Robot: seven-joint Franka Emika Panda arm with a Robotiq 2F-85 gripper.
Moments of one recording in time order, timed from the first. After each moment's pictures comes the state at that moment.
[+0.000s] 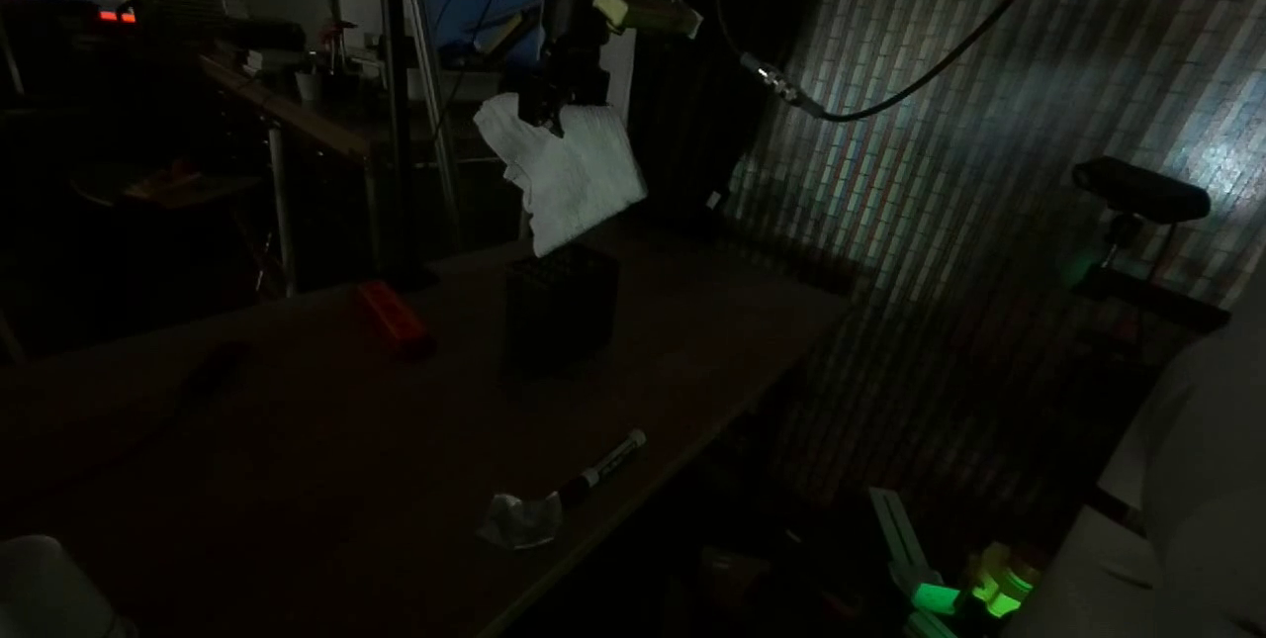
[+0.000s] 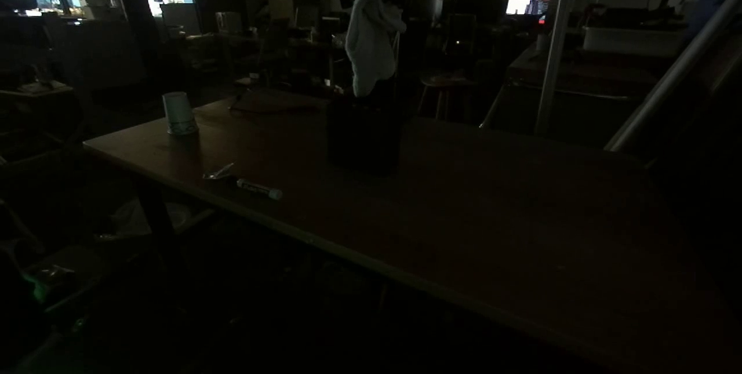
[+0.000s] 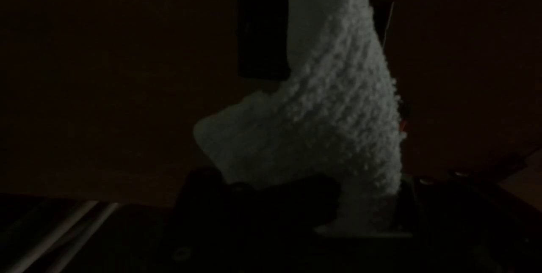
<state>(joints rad) -0.08 0.05 -0.05 -1.83 -0.02 2.06 -0.24</state>
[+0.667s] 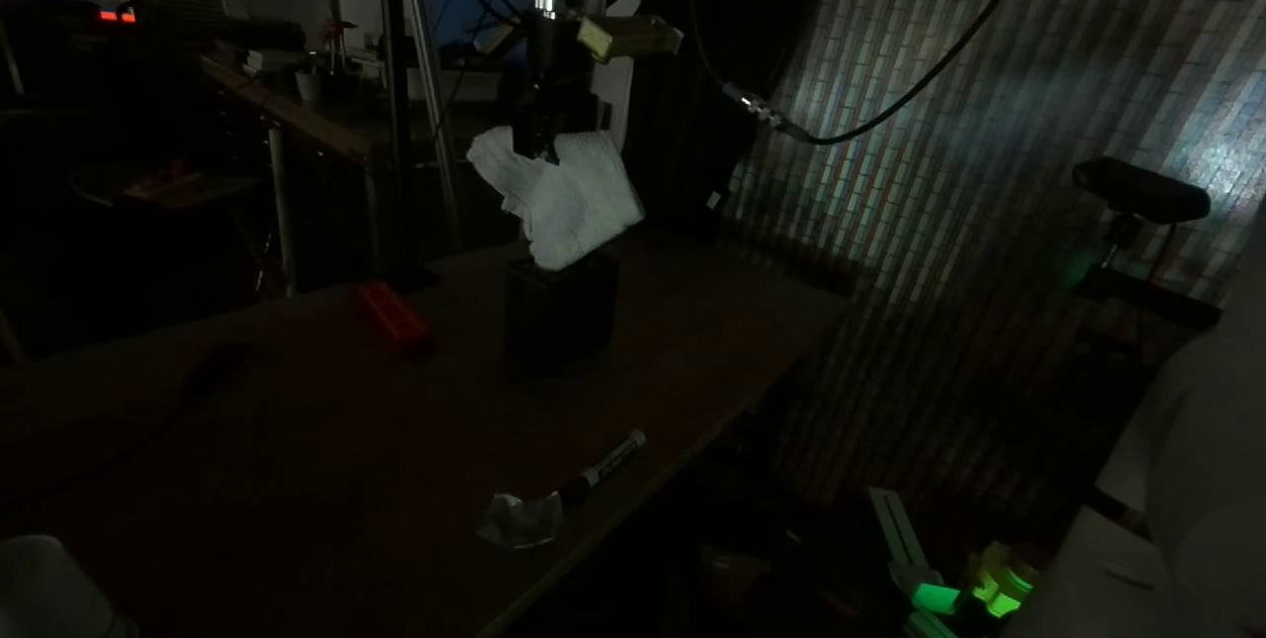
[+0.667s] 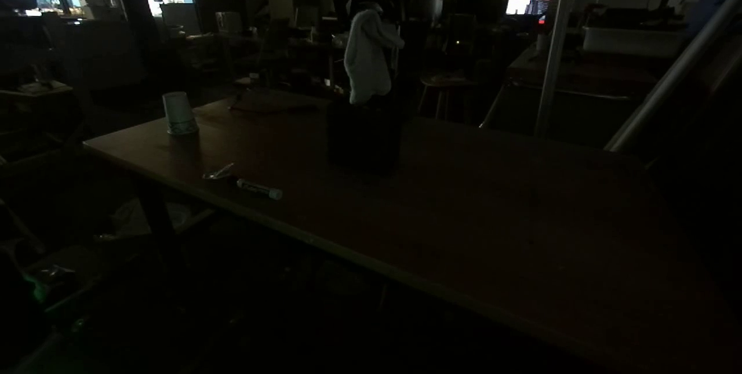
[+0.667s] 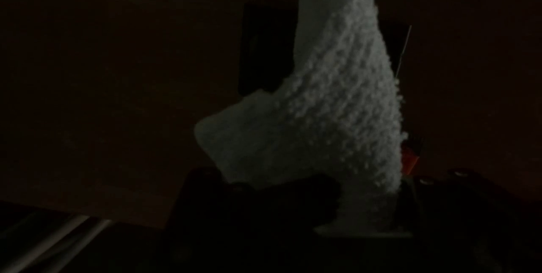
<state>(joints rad) -0.05 0.10 -0.04 -1.82 -0.10 2.05 -0.23</state>
